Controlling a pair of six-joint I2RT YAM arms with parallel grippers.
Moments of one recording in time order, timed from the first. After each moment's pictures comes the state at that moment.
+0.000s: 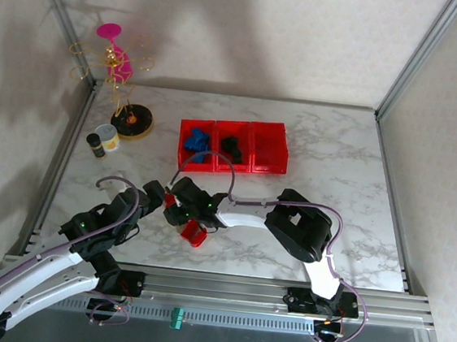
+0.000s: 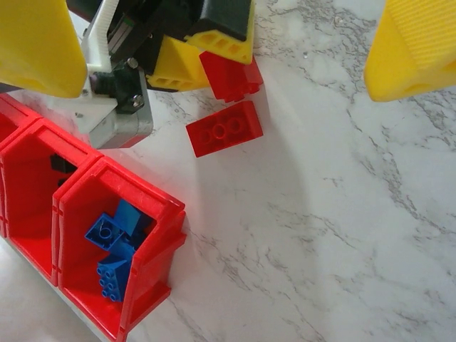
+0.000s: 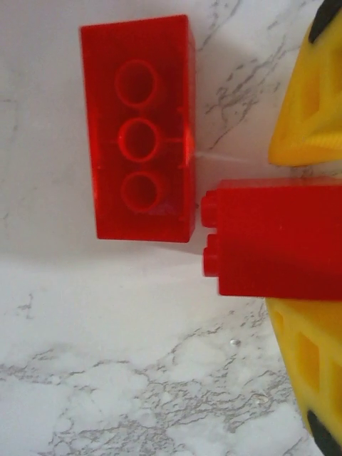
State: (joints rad) left arm -0.71 0.59 0.54 -0.71 -0.56 -1.16; right arm 1.14 2.05 1.27 -0.07 -0.01 0.35
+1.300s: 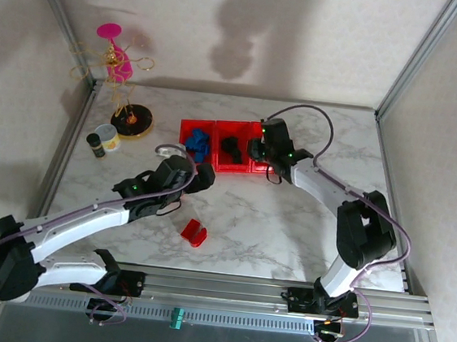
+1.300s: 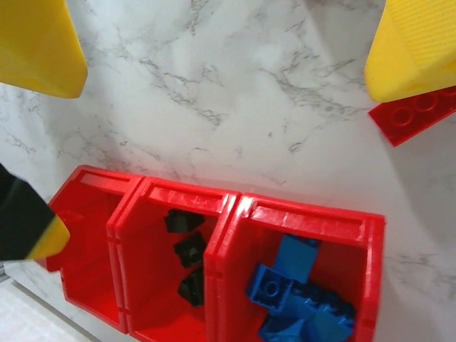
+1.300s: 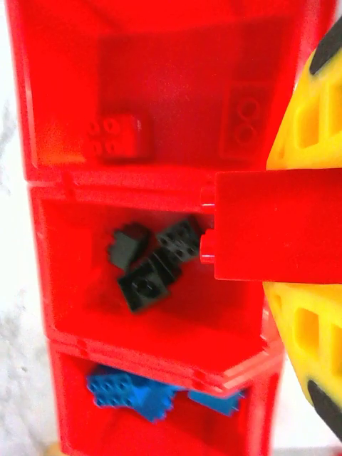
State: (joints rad) left arm -0.75 1.17 0.83 -0.34 -0.32 -0.92; right arm 0.55 1.71 1.23 -0.22 0.10 0.39
